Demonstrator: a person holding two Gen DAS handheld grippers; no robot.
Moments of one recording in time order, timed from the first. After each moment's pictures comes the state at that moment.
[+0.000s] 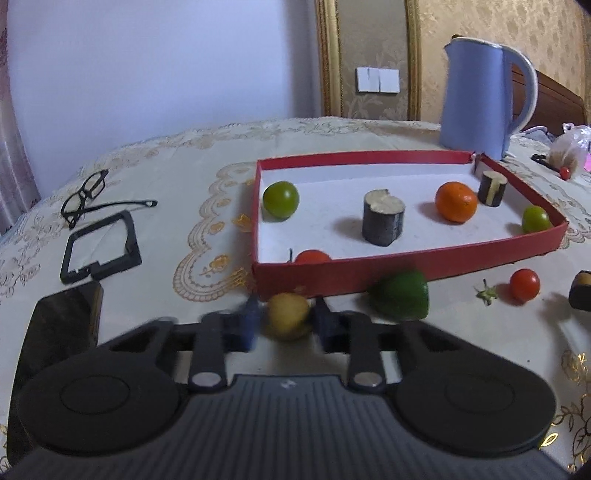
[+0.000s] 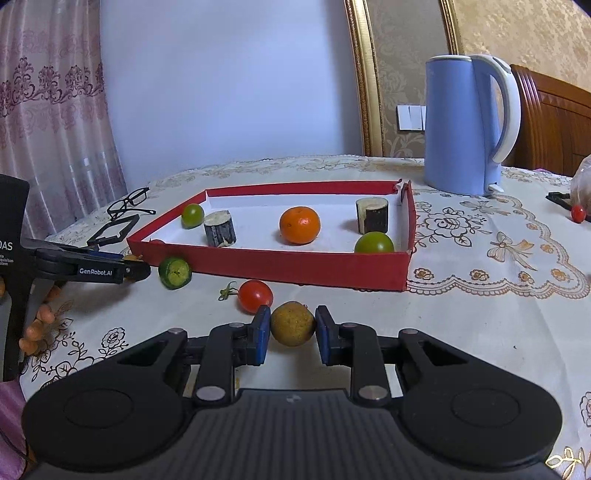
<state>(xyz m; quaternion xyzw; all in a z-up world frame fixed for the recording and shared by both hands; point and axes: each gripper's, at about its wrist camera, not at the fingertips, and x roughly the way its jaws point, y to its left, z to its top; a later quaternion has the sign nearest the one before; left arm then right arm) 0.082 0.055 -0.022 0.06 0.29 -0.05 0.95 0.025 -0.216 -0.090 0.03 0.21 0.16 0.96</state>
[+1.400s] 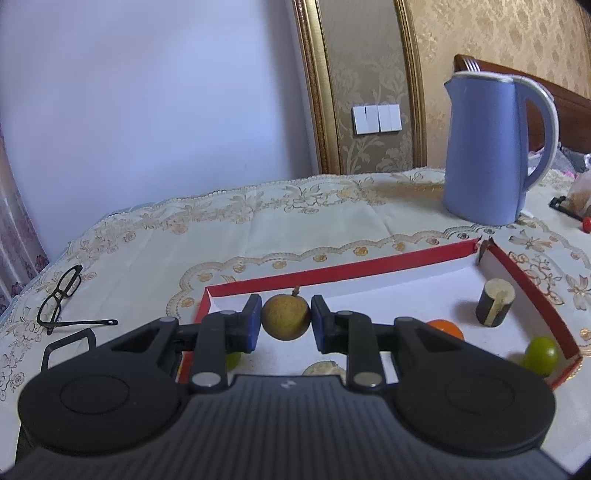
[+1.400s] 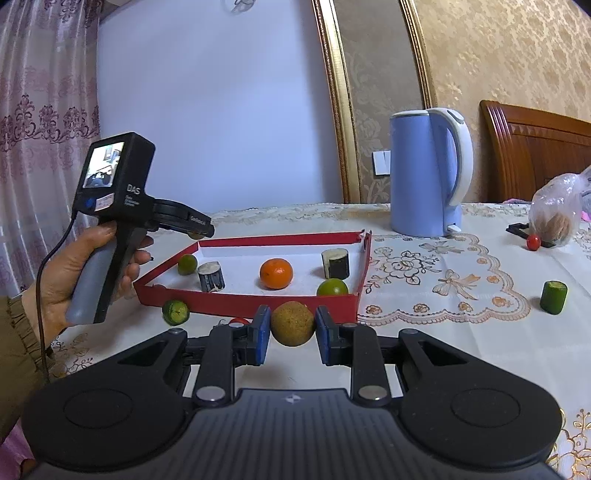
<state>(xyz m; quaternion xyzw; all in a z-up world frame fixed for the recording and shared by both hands) 0.174 -0.034 0.036 0.09 0.24 -0.02 0.97 -0.026 -0.254 -0.062 0.05 0.14 0.14 0.98</state>
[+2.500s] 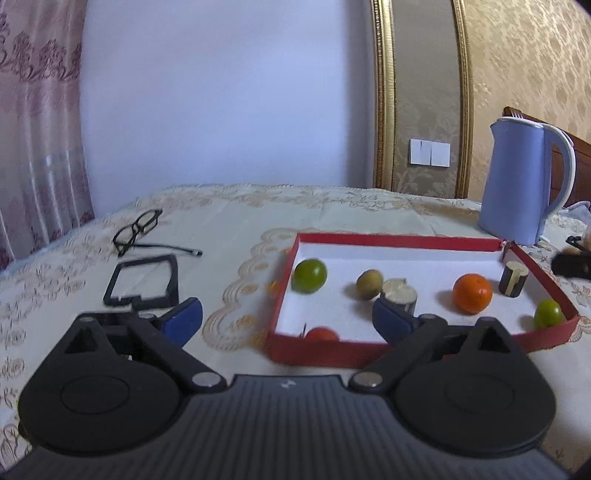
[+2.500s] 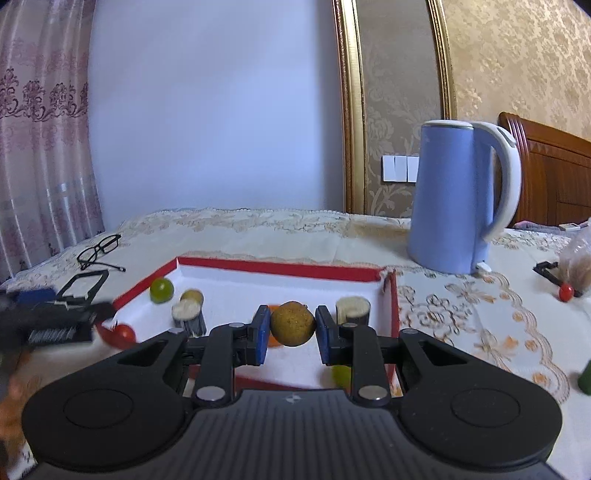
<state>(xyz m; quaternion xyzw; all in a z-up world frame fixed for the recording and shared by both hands) 0.065 0.044 0.008 0.00 0.20 0.05 0.98 0.074 -0.206 -0.032 0.01 0.16 0.12 0.98</state>
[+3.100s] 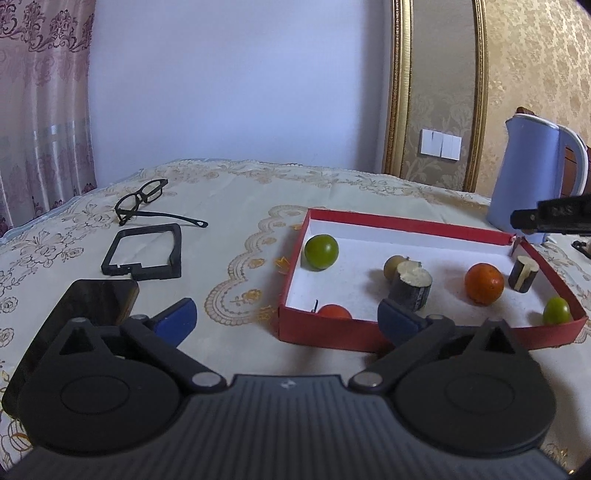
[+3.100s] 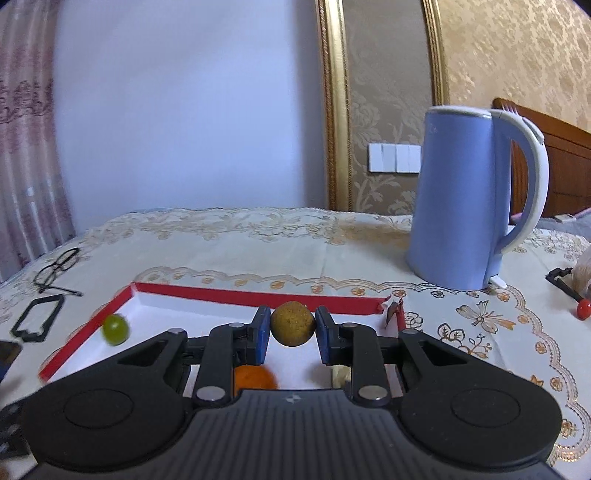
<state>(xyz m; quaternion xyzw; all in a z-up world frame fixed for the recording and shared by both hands) 0.072 0.054 -0.004 -0.03 0.22 0.05 0.97 0.165 -0.195 -0.023 0.02 0.18 0.08 0.98</state>
